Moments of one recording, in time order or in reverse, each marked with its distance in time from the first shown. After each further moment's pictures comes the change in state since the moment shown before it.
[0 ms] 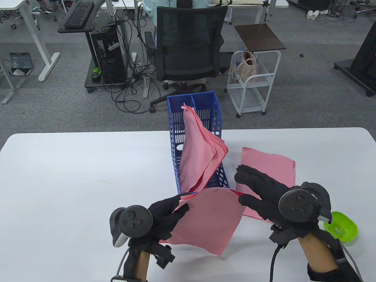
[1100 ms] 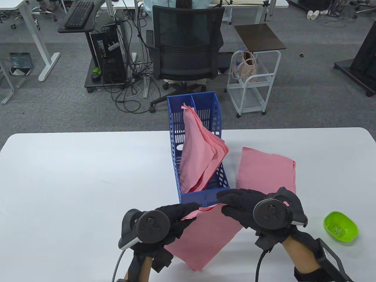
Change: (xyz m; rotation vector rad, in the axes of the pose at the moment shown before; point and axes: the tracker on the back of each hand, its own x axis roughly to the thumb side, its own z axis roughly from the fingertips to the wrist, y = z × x) left_hand 0.028 -0.006 -0.002 -0.137 -0.022 -0.240; right_hand 0.012 0.044 -0.006 0.103 -0.063 -0.027
